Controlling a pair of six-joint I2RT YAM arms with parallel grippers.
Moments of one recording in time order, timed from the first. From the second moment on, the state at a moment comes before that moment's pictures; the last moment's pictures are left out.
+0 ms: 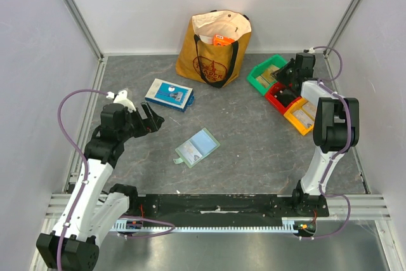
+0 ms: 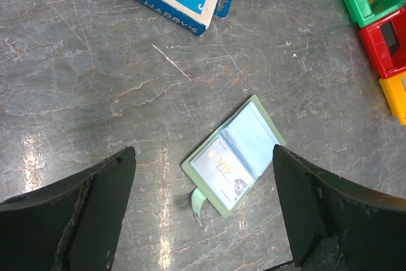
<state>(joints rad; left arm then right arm) -0.16 0.77 0.74 -0.52 0.16 -0.47 -0.04 1.93 1.32 0.06 -0.18 0.79</state>
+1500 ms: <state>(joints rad) -0.16 0.76 0.73 -0.52 0.16 -0.47 -0.06 1.94 1.40 -0.09 -0.13 0.75</state>
